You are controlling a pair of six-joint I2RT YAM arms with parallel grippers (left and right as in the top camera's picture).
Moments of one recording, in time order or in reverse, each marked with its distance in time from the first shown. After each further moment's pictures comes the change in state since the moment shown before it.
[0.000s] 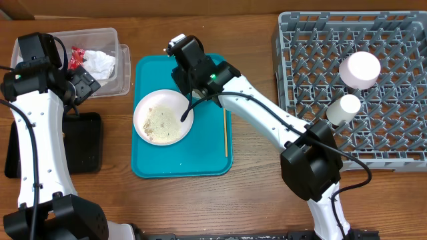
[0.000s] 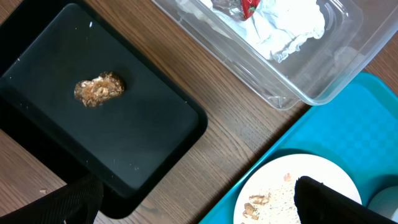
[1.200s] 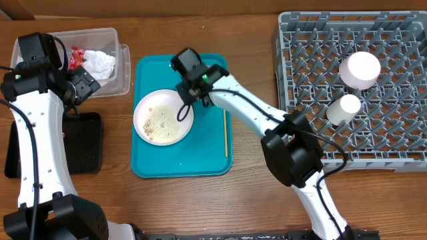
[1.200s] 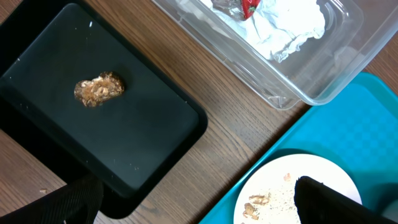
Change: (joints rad) left arm 0.000 0.000 0.000 0.000 0.000 0.000; right arm -0.012 0.171 0.112 -0.151 -0.035 0.056
